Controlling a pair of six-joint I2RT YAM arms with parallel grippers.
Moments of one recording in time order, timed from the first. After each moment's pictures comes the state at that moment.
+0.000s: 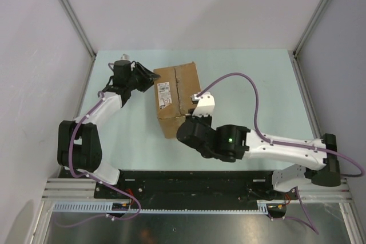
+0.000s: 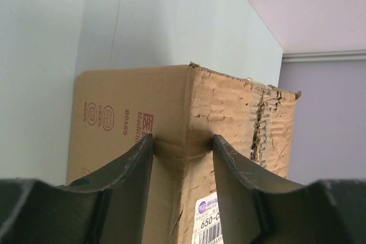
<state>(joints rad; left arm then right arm) -0.15 1.54 1.07 -0.04 0.25 -0.93 1.36 1.42 1.38 -0.68 0.93 0.85</state>
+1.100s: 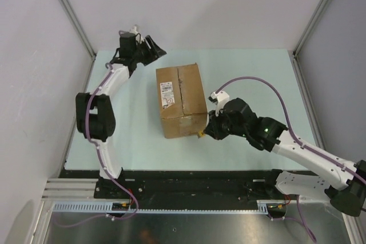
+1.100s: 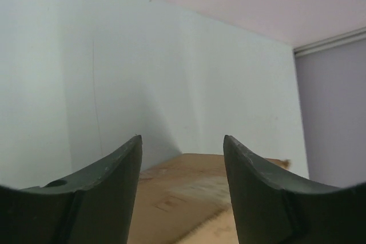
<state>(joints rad) -0.14 1.90 1.62 -0.12 0.34 -0.64 0.93 1.03 1.00 -0.54 0.00 0.37</state>
